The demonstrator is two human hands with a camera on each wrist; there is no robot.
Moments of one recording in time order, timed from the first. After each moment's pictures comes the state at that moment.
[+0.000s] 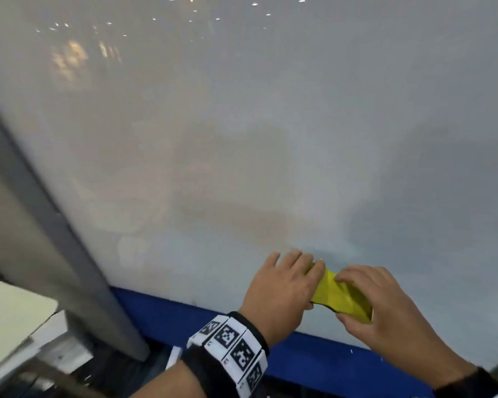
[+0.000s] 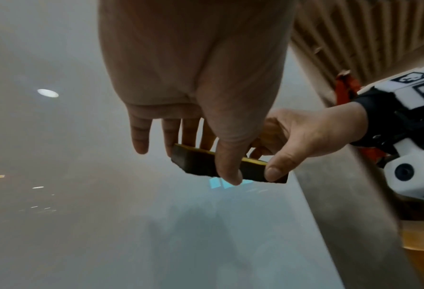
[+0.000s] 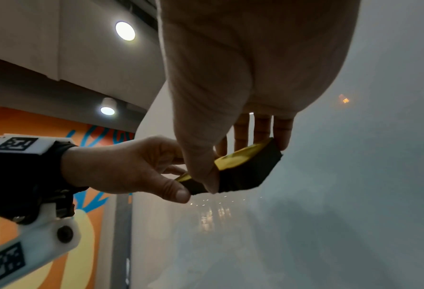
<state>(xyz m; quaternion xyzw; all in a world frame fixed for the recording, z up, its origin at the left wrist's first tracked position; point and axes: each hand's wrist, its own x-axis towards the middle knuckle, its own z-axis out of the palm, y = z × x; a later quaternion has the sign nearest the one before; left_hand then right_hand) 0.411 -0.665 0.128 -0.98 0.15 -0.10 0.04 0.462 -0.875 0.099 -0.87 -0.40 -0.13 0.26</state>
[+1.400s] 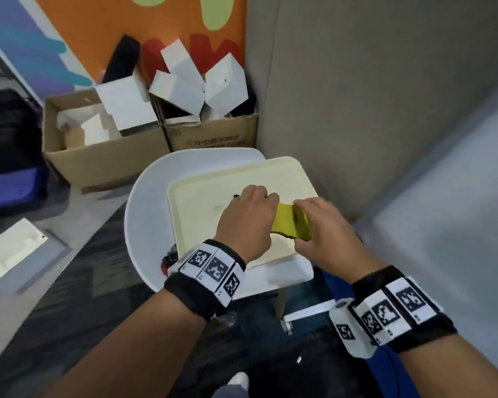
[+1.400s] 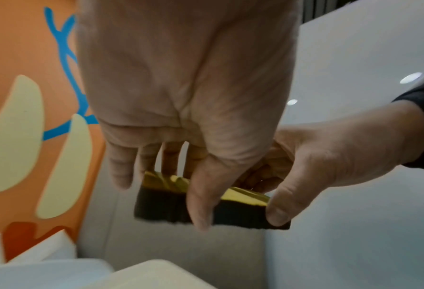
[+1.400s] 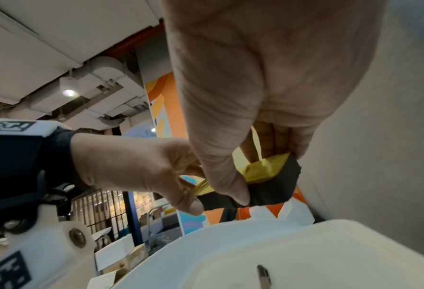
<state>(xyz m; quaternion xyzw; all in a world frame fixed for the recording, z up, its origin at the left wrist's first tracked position) 0.072 -0.122 0.077 -0.88 -0.47 0.00 -0.10 0.242 -0.174 0.068 -0.67 -0.70 0.19 0.13</state>
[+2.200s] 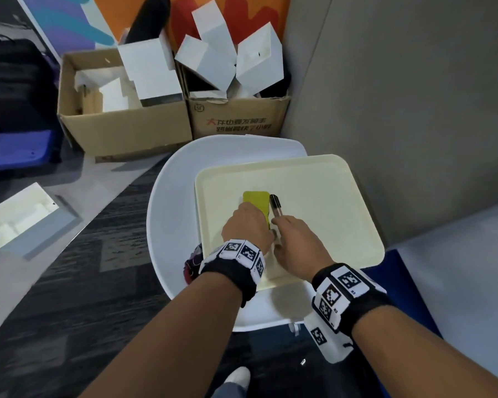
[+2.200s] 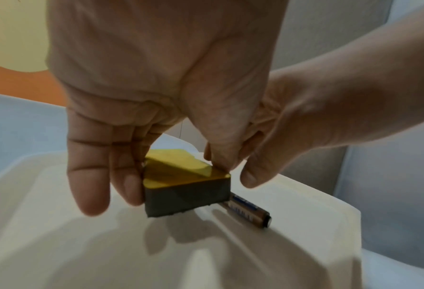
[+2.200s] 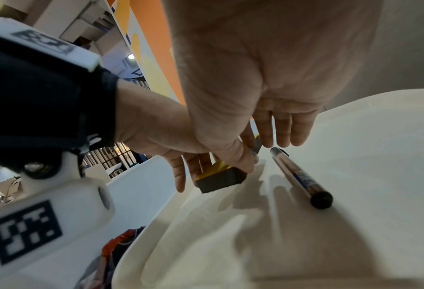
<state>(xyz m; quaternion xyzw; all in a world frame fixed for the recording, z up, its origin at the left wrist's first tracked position) 0.035 -0.047 -0.049 -0.65 -0.71 0.03 -0.27 0.153 -0.088 -0.042 -0.65 -0.72 0.27 0.03</state>
